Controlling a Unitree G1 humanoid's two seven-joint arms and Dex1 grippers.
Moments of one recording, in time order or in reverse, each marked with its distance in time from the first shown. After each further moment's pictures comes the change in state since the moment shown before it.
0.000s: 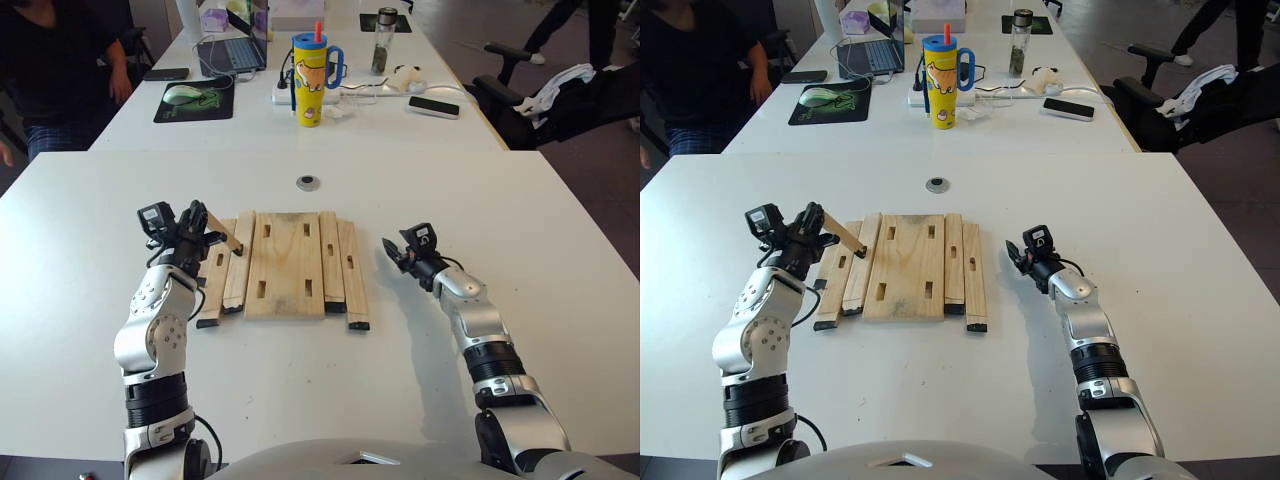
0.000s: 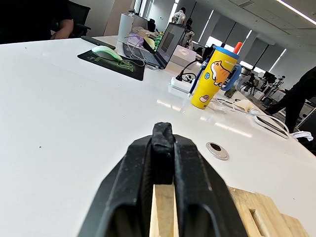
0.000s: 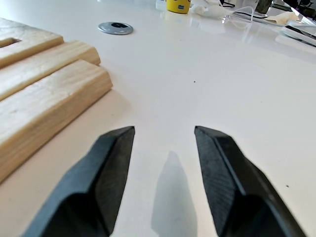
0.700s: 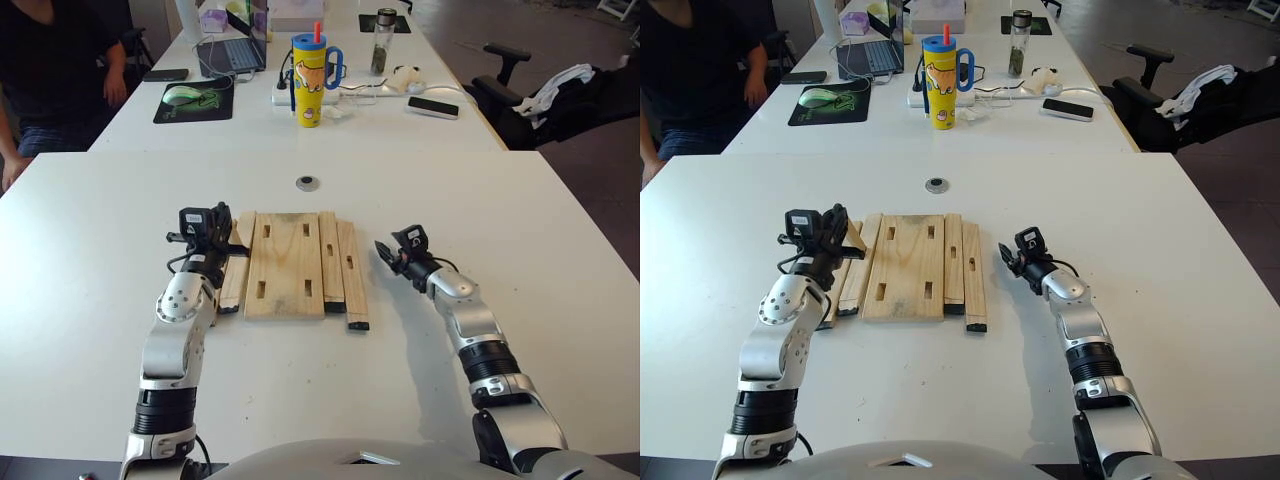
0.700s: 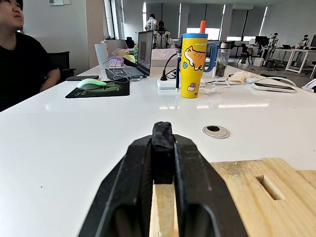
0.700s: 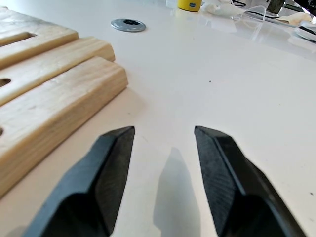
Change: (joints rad) left arm 0.095 0.053 -0.225 -0.019 0.295 -0.165 -0.033; right arm -0.008 0.011 0.039 0.008 -0.009 0.000 0.008
